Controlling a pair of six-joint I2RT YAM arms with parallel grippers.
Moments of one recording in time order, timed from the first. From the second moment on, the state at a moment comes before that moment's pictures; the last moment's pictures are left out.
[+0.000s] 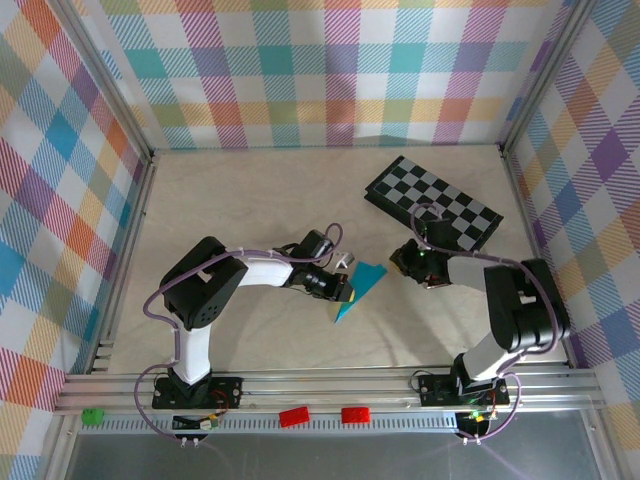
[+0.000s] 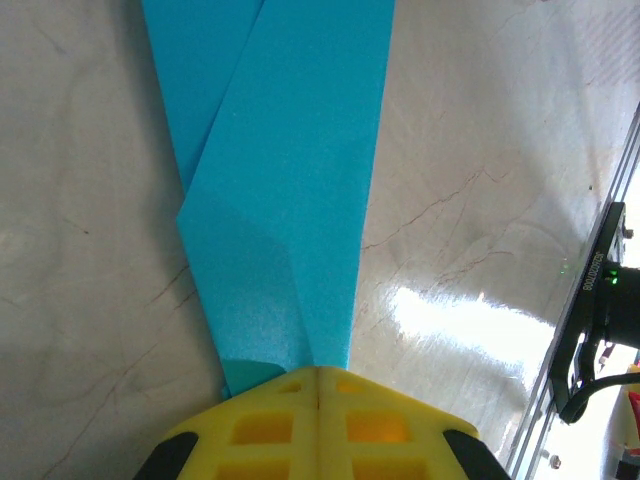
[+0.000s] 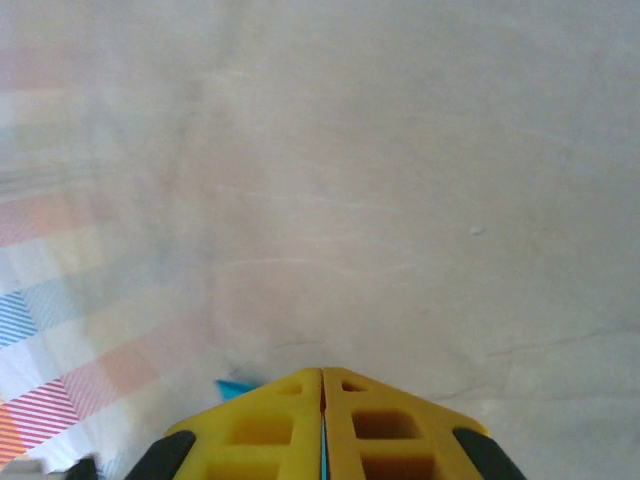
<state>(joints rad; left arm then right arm) -0.74 1.94 1.00 -0.08 0.66 -0.46 0.20 1.54 0.64 0.01 -0.44 0.95</state>
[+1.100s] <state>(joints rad) -0.80 1.80 0.99 -0.23 0.69 -0.50 0.46 1.63 0.57 0.16 -0.48 0.99</state>
